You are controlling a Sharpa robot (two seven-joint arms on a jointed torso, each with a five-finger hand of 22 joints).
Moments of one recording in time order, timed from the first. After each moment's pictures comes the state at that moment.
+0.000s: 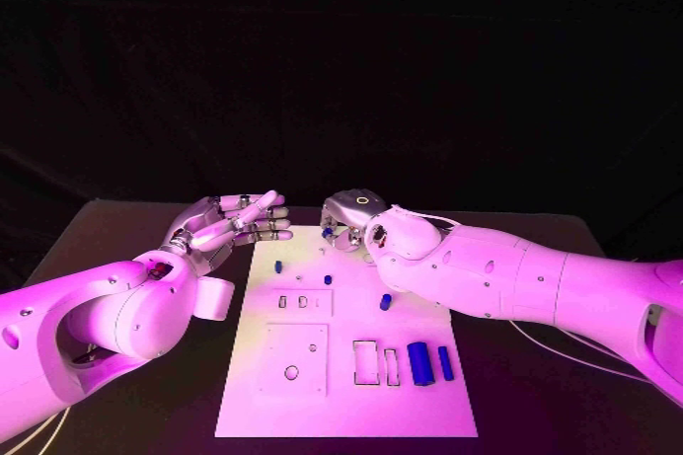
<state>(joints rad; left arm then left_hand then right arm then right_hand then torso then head) 1.24 -1.00 0.00 1.79 0.00 -0.39 0.36 1.41 -0.03 -0.01 0.27 0.06 0.93 0.22 0.12 0.07 1.03 0.18 0.09 0.07 1.04 0.14 0.12 0.11 0.17 0.86 0.26 0.39 0.16 1.30 -0.39 -0.12 1.14 -1.70 -0.41 -0.22 1.29 -0.12 0.45 -0.08 0.28 1.15 0.15 0.08 0.10 1.20 0.08 0.06 0.07 1.46 0.00 1.33 1.09 0.08 1.37 0.10 1.36 1.25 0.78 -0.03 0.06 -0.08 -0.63</state>
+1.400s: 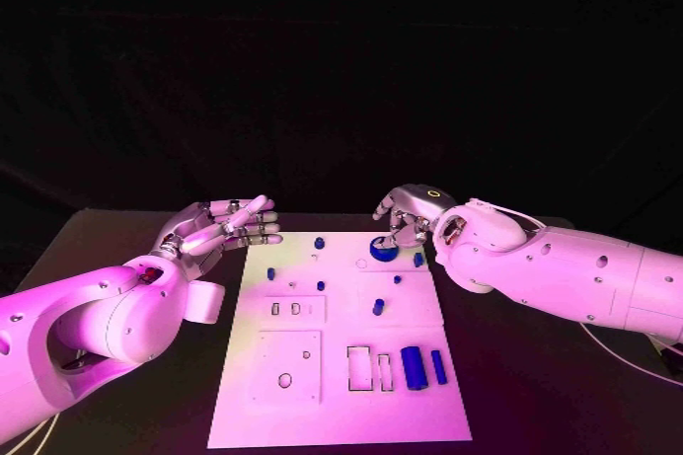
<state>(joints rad) 1.24 -1.01 0.00 1.77 0.00 -0.39 0.36 1.41 -0.03 -0.01 0.27 0.06 0.93 0.22 0.12 0.07 1.03 0.18 0.09 0.07 1.04 0.14 0.12 0.11 0.17 0.86 0.26 0.39 0.15 1.33 -0.74 -0.09 1.39 -1.53 -0.39 -0.21 1.28 -0.18 0.08 0.05 0.31 1.00 0.13 0.09 0.09 1.39 0.04 0.44 0.37 1.47 -0.03 1.40 1.18 0.08 1.40 0.08 1.40 1.31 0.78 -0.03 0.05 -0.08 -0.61</state>
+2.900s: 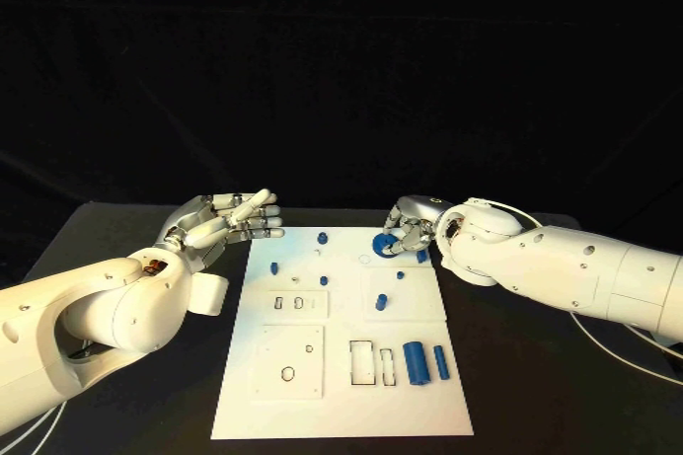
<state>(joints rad) 1.24 -1.01 0.00 1.76 0.00 -0.39 0.36 1.42 -0.03 -0.02 0.26 0.06 0.93 0.22 0.12 0.07 1.03 0.18 0.08 0.07 1.04 0.14 0.12 0.11 0.17 0.86 0.26 0.39 0.15 1.31 -0.67 -0.09 1.26 -1.42 -0.22 -0.19 1.39 -0.11 -0.02 0.17 0.39 0.99 0.14 0.16 0.13 1.42 0.06 1.37 1.31 1.47 -0.02 1.53 1.31 0.06 1.45 0.10 1.44 1.31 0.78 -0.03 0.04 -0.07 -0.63</state>
